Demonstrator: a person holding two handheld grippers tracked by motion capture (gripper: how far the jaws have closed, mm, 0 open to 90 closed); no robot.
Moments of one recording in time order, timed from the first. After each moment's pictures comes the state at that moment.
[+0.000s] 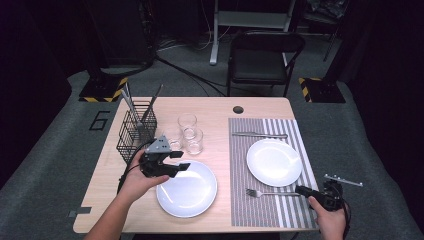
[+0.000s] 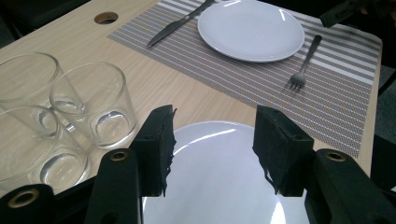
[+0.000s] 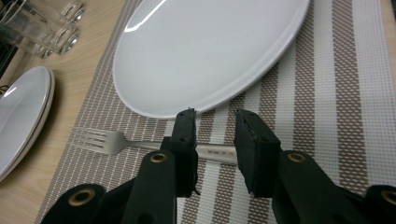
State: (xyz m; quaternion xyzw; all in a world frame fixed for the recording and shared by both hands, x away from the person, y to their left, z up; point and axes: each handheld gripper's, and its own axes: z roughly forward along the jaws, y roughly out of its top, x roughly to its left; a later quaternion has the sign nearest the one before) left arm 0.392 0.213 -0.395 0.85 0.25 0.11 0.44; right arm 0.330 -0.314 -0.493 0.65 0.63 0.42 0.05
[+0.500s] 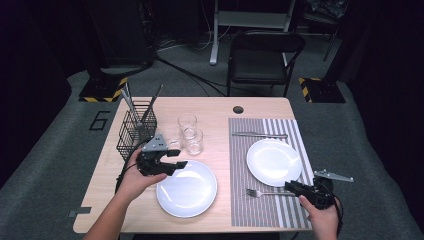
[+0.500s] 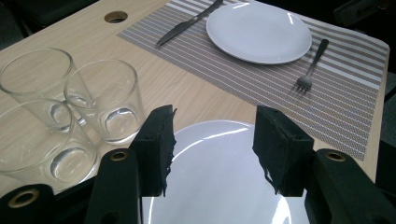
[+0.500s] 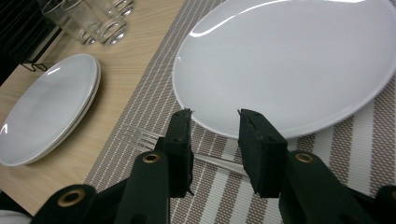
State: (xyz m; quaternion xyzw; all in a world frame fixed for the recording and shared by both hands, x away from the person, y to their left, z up) left arm 0.394 0.220 -0.394 0.85 0.26 0.12 0.44; right arm 0.328 -0.276 -0.465 0.57 0.68 0.44 0.08
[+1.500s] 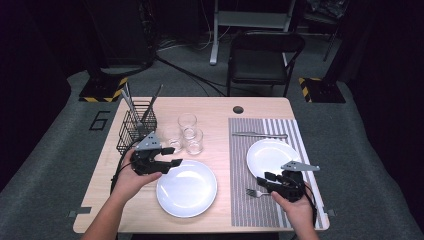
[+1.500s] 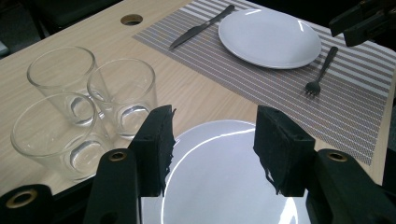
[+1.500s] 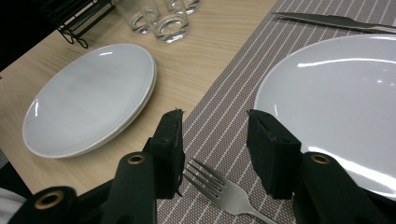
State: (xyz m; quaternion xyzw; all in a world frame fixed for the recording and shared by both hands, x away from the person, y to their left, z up) left arm 0.393 0.234 -0.389 0.84 0.28 0.13 0.45; right arm 0.346 -0.197 -0.445 0.47 0.76 0.45 0.10
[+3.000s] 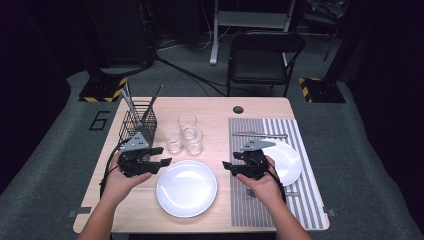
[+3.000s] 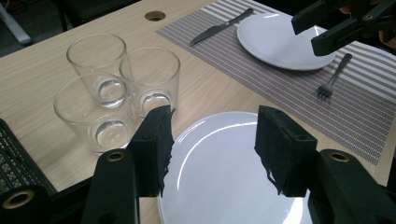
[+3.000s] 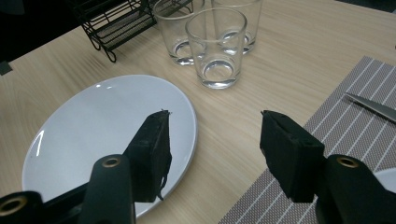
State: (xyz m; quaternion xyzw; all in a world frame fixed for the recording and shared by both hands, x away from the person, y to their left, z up) left arm 0.385 0.262 -0.387 0.82 0.31 0.14 0.45; right arm 0.399 -0.100 -0.418 0.36 0.81 0.44 0.12
